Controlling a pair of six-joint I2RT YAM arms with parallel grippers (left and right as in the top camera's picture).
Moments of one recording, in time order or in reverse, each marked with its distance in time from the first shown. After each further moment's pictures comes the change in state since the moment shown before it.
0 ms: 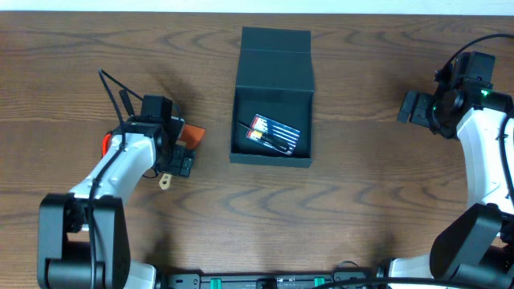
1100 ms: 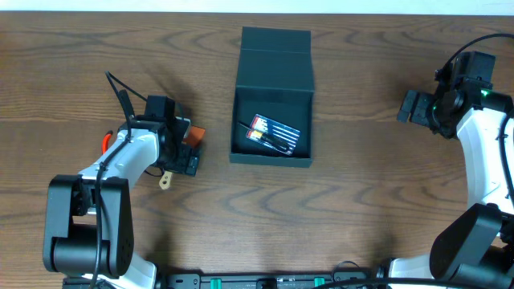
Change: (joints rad) left arm 0.002 0.075 0.004 0.041 0.110 -0.009; right arm 0.000 0.000 0.000 0.005 -0.002 0.000
